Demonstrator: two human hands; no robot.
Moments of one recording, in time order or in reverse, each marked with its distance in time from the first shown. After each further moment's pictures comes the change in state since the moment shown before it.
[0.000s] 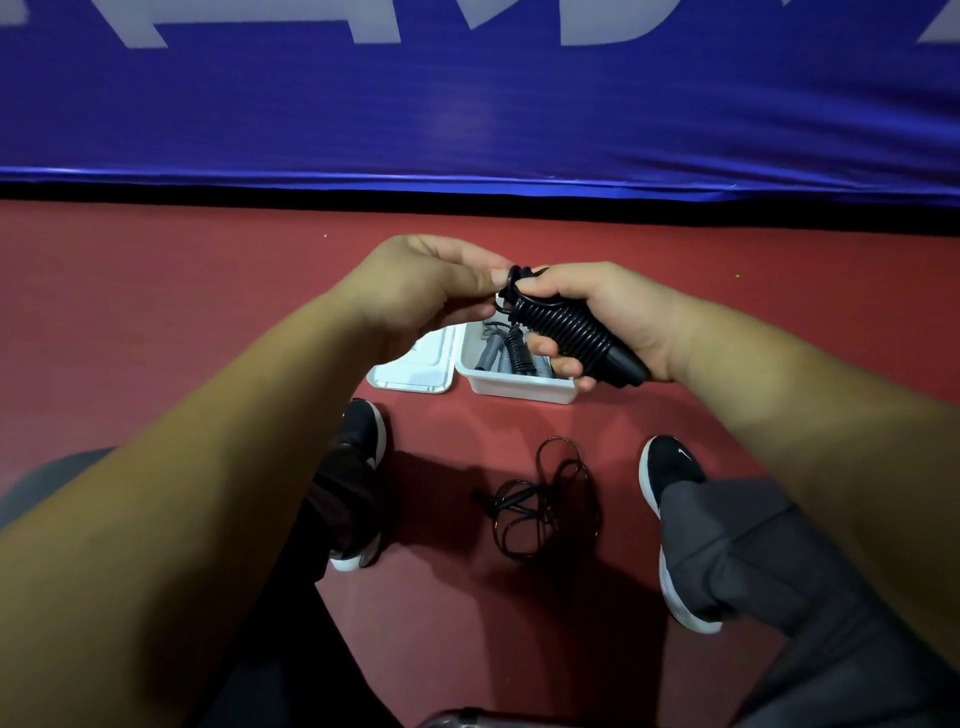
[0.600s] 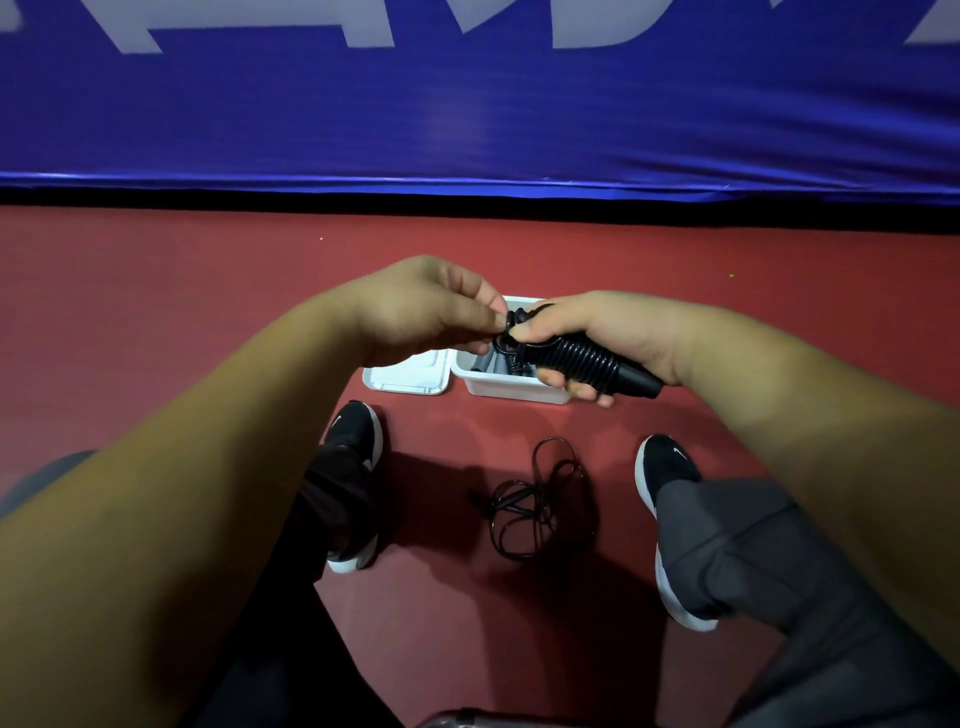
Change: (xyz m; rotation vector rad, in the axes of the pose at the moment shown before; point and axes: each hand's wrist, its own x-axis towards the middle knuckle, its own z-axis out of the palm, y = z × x) left_hand -0.004 0.001 0.003 0.277 -0.255 -0.062; right_hand -0.015 0.003 -0.001 -0.212 0.026 0.097
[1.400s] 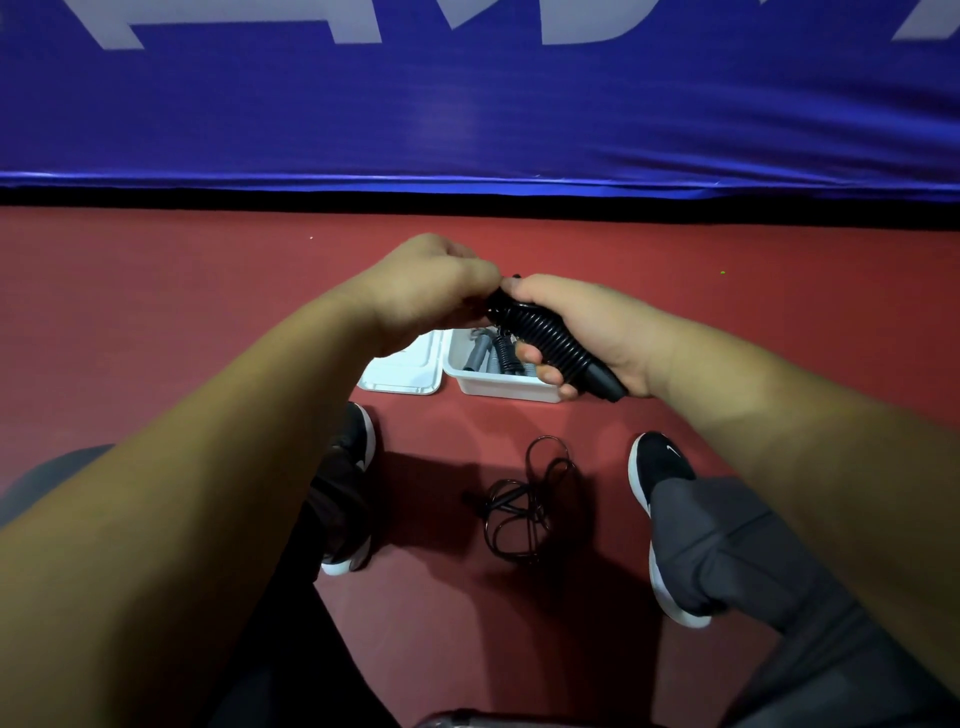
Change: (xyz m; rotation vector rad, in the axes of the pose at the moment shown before) left_hand 0.013 0.016 0.017 0.004 0.206 0.044; right_hand 0.004 -0.002 0.017 0.202 0.135 -0.057
